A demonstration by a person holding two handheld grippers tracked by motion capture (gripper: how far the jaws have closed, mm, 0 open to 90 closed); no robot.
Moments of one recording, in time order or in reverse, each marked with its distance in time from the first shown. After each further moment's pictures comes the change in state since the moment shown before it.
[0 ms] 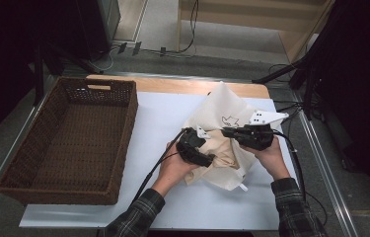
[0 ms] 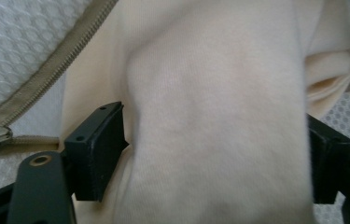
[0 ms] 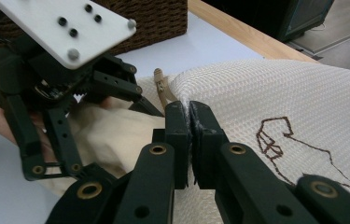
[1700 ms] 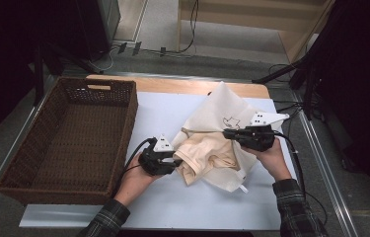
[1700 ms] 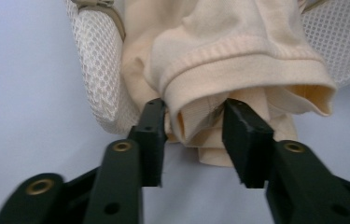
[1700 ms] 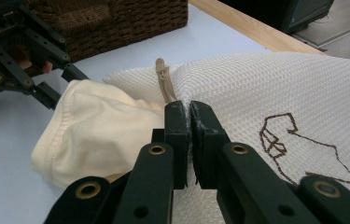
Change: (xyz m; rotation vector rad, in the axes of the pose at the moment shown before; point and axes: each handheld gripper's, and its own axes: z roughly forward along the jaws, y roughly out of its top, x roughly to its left) left arm 0.031 -0.072 -0.072 -0.082 -0.036 0.020; right arm -0.002 -0.006 -0.002 0.019 0.010 0.019
